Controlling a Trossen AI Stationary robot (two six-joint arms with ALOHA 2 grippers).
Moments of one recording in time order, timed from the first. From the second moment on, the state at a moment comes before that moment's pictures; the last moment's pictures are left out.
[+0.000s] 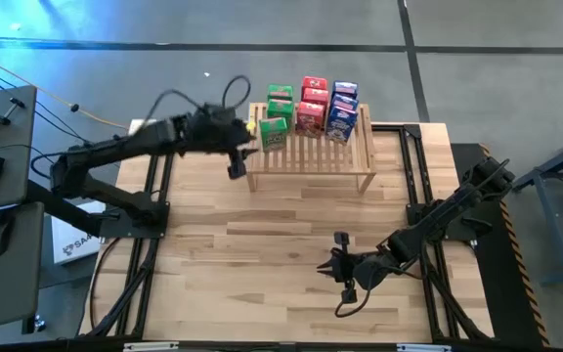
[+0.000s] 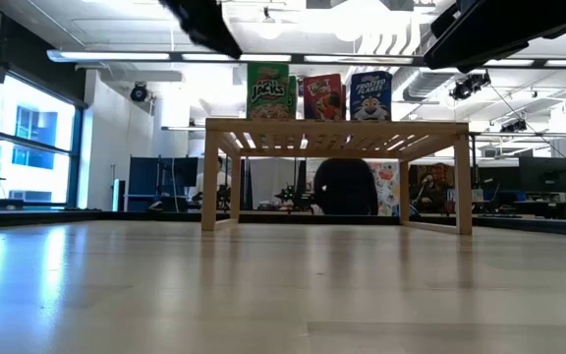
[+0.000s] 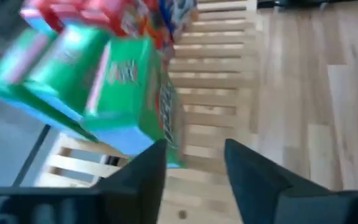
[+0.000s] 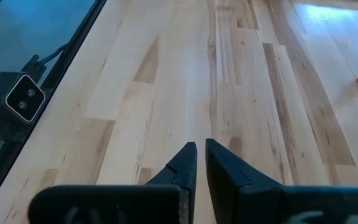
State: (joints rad) left arm 0.34 1.31 1.34 -0.68 -0.08 0.28; right arm 0.64 1.49 0.83 -0.01 0.47 0.28
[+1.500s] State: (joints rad) left arm 0.30 1.43 0.80 0.37 -0.22 -0.02; right arm 0.63 1.49 0.83 -0.04 0.48 0.18
